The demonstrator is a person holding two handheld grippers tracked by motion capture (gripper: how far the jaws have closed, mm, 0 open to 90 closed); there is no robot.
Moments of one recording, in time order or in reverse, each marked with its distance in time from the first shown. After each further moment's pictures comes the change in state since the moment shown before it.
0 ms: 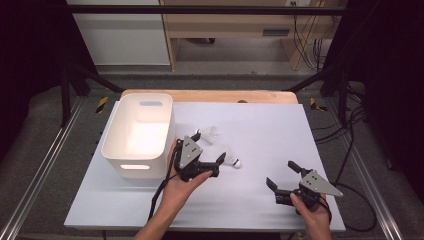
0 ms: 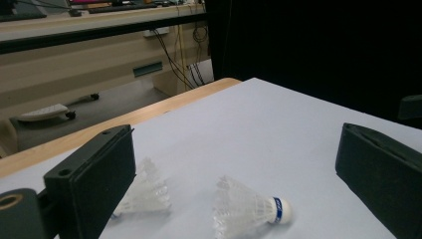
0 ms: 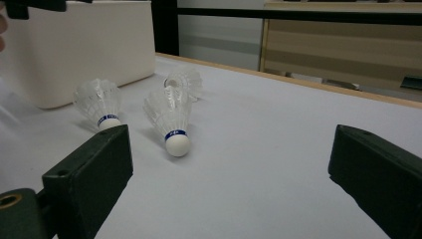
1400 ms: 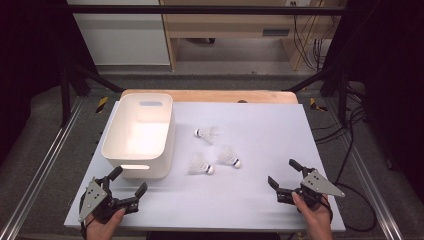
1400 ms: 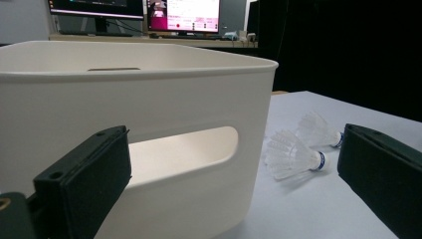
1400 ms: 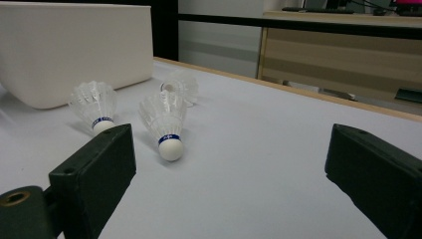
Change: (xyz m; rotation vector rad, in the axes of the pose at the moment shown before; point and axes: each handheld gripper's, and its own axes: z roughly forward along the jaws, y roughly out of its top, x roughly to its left) left arm 0.080 -0.118 -0.188 -0.184 0.149 -0.144; right arm -0.005 0.000 0.000 -0.027 -0.005 -0.034
